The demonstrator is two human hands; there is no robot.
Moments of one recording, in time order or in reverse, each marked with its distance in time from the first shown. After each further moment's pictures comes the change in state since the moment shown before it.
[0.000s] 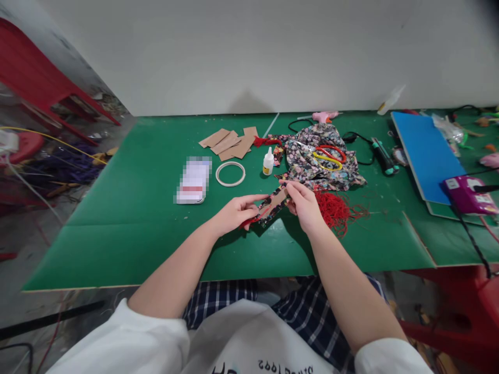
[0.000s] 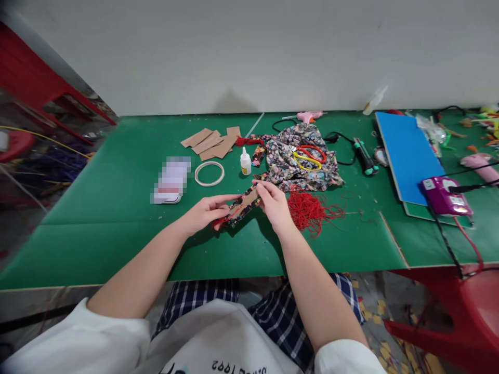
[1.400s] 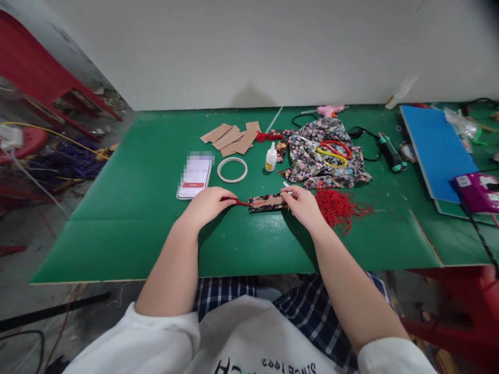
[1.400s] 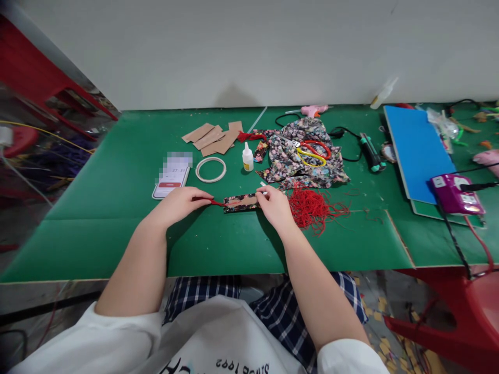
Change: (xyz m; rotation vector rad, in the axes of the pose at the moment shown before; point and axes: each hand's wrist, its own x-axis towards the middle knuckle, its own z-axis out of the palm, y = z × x) left_hand -0.012 -0.011 -0.058 0.857 0.311 0.046; right_hand 0.006 0.019 -0.011 -0.720 -0.009 -0.094
